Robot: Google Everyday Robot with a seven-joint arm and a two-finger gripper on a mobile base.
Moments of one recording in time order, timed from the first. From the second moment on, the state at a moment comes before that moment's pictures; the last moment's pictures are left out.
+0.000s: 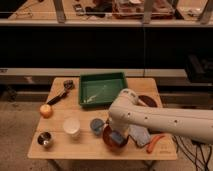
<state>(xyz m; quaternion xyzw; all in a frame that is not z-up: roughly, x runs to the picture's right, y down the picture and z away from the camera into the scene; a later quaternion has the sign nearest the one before) 0.052 0.200 0.742 -0.24 -0.16 -0.43 0.85</state>
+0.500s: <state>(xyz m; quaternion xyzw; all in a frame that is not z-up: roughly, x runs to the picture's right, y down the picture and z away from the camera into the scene) 0.015 0.202 0.755 -0.22 -0.19 -0.46 0.84</state>
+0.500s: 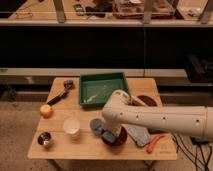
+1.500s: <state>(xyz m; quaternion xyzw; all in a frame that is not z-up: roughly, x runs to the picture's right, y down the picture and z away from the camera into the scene) 0.019 0.214 0.717 -0.22 -0.15 -0.50 0.82</state>
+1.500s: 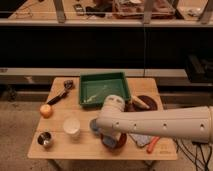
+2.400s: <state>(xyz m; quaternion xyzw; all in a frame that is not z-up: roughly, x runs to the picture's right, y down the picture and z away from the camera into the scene) 0.057 0.209 0.734 -0.25 -0.14 -0.47 0.84</state>
